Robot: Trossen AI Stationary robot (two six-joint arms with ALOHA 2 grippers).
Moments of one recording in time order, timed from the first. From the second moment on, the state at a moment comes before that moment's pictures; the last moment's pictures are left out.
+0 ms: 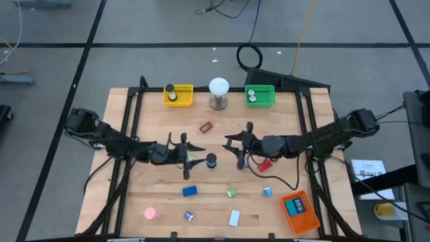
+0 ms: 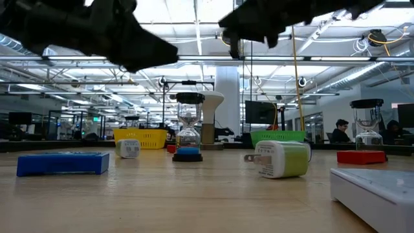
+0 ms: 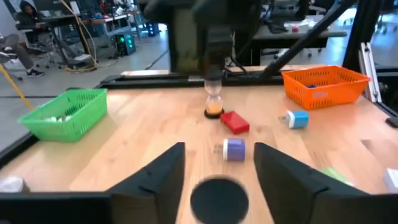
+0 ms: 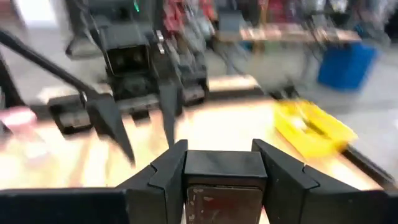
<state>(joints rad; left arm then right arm) -0.28 1.44 0.44 0.88 -0.38 0.02 0.21 1.39 0.75 0.47 0.48 0.07</state>
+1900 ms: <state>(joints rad) -0.26 1.44 0.32 1.02 -0.38 -0.03 0.82 1.50 1.23 -1.21 0.12 1.68</state>
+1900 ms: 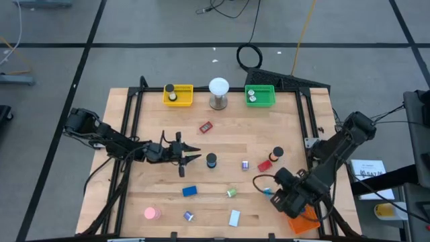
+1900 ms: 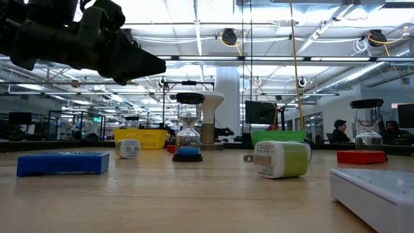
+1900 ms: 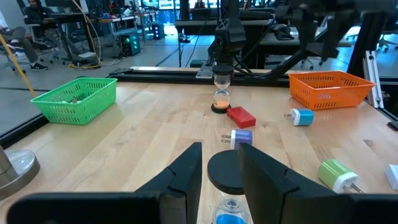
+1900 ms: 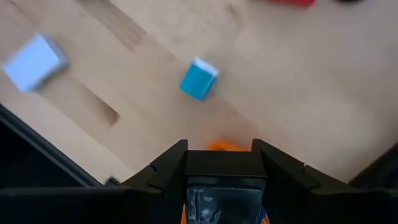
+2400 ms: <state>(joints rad) -0.26 1.44 0.32 1.02 -0.38 -0.03 0.98 1.57 1.17 -1.20 -0.01 2.01</state>
